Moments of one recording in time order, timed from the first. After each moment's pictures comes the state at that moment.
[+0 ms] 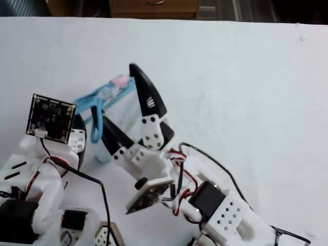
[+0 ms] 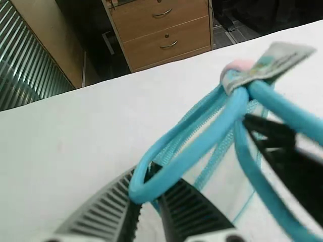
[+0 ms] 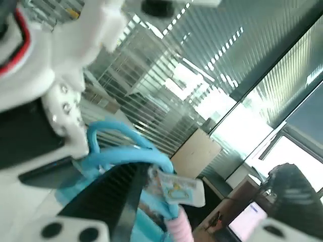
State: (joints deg) left arm -0.7 -67.7 29.8 79.8 -8.0; right arm -54.8 -62.1 56.7 -1.8 41.5
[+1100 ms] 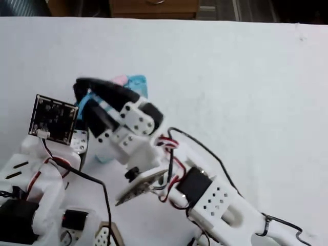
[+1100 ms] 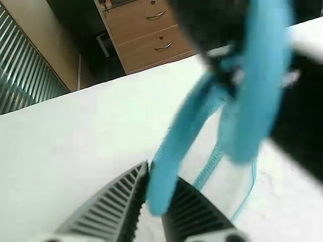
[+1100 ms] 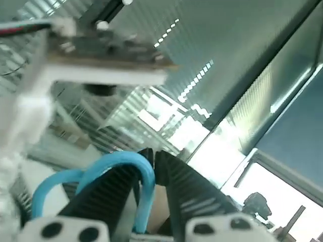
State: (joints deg) left arm 1.2 -67.7 29.8 79.8 -8.0; right arm -54.2 -48.9 45.3 -14.1 41.8
